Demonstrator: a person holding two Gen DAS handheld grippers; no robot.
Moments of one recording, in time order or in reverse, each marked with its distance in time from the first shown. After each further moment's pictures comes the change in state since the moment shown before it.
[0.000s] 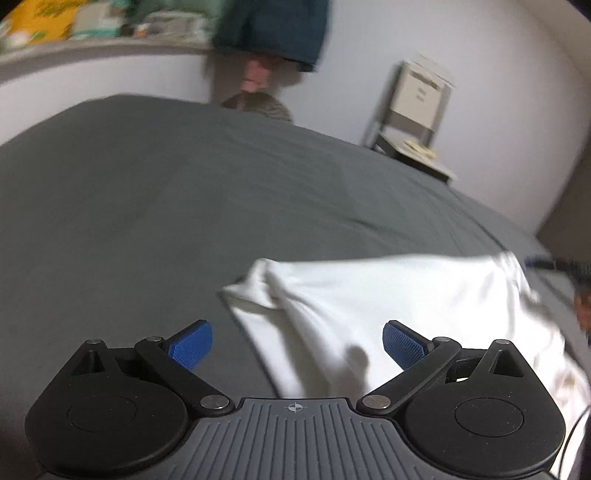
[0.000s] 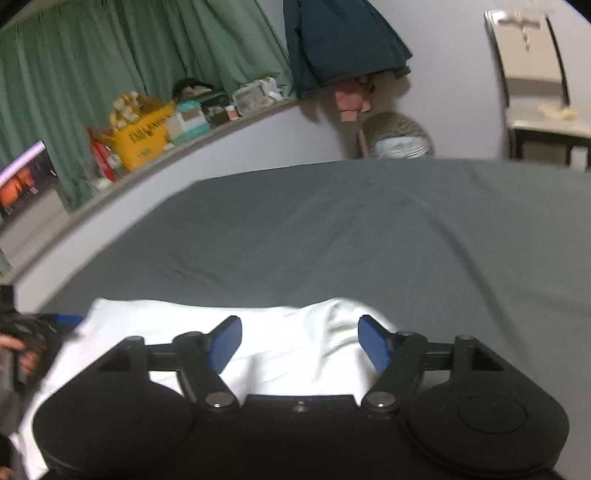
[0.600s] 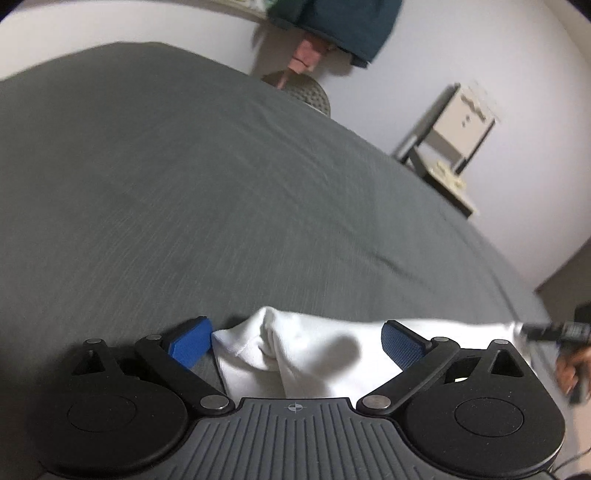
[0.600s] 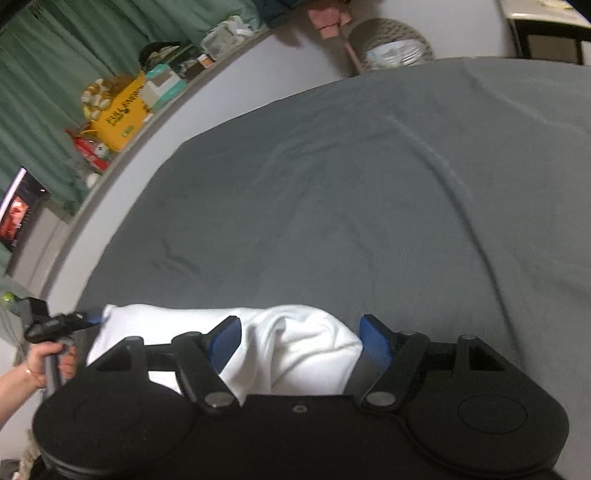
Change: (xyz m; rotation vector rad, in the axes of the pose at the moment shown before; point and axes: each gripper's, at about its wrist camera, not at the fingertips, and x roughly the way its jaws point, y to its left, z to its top) left arm 0.080 -0.003 0.028 -0.179 0.073 -0.007; right arm 0.054 -0.068 0.029 0.231 0.268 0.190
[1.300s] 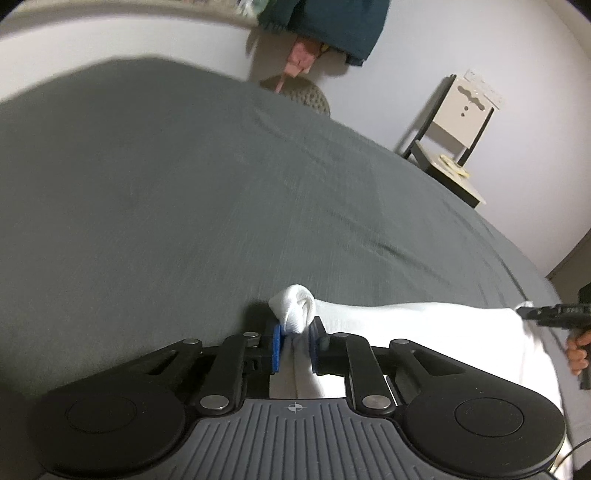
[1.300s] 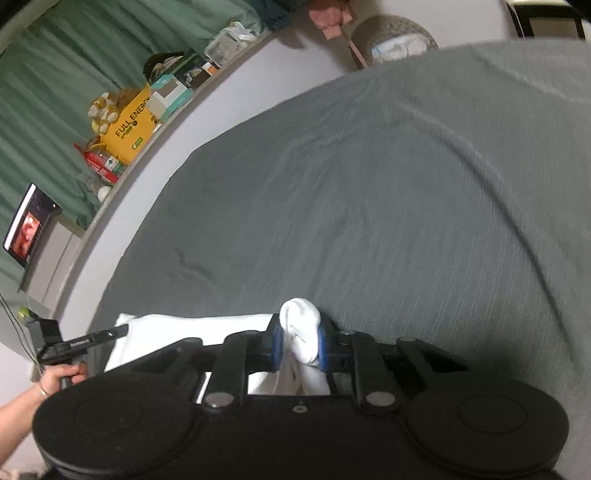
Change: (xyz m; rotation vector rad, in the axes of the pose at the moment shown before) left arm -0.023 -0.001 -0.015 0.063 -0.046 0.042; right arm 0.012 0.004 -0.003 0.030 -0.039 0.031
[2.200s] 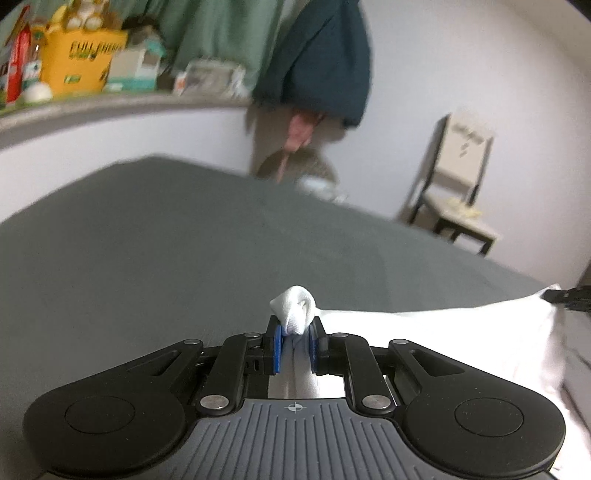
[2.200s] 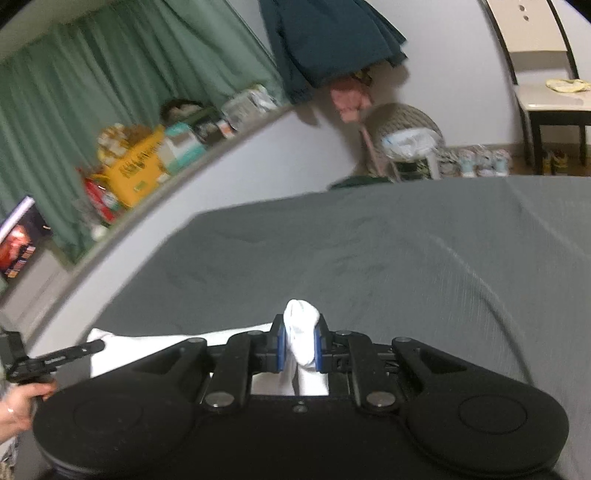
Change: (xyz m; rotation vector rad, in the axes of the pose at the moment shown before) left arm -0.043 -0.001 0.069 0.119 -0.239 0.052; right arm -0.023 0.063 0.036 -0.155 -0.253 -0.041
